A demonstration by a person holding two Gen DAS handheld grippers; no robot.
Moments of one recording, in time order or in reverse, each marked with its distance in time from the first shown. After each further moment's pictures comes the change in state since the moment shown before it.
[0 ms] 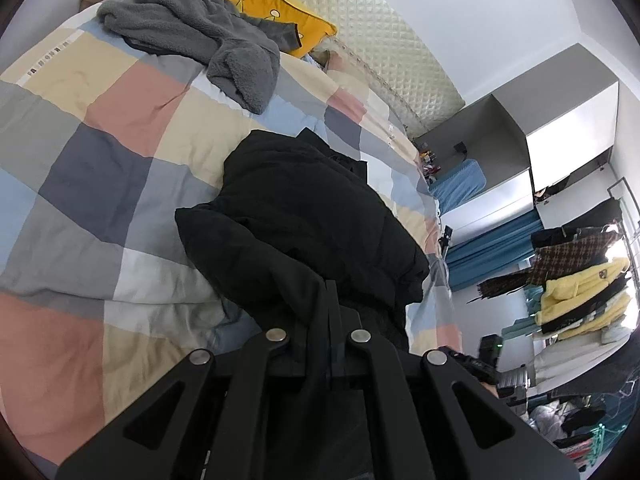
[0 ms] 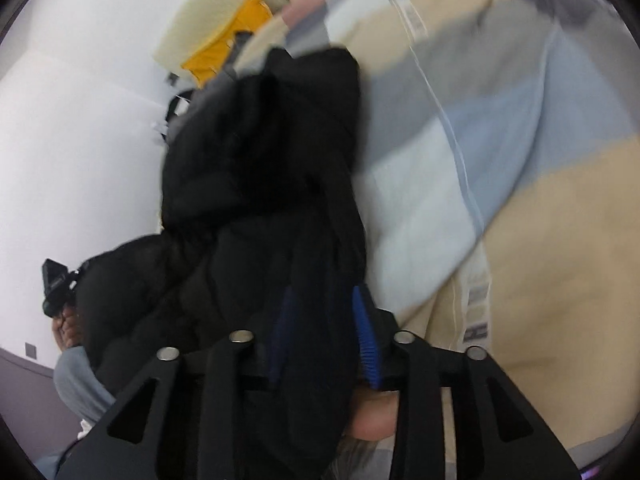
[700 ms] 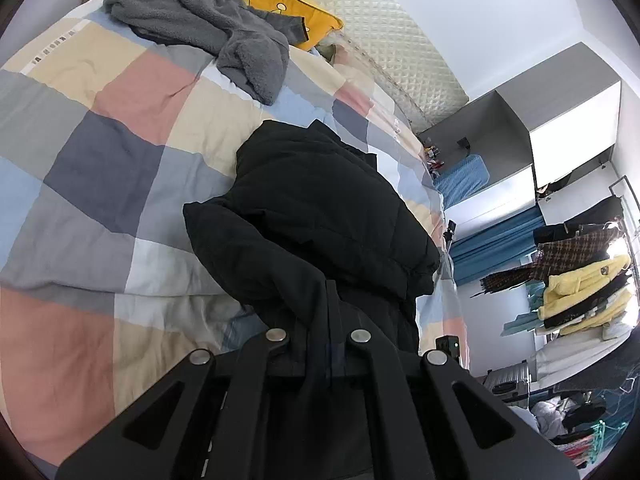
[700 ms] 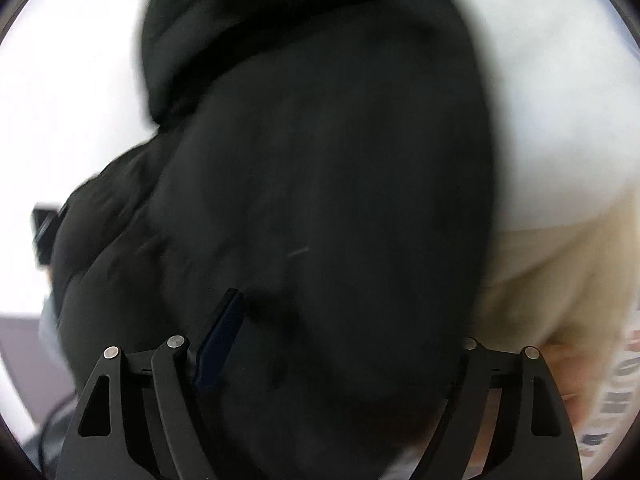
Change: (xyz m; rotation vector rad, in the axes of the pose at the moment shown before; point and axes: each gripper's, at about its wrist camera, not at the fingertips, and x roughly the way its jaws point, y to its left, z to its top) left arm 0.000 0.021 -0.008 -0.012 0.019 -0.001; right arm 0.103 0.041 -0.036 -0.069 0.371 0.121
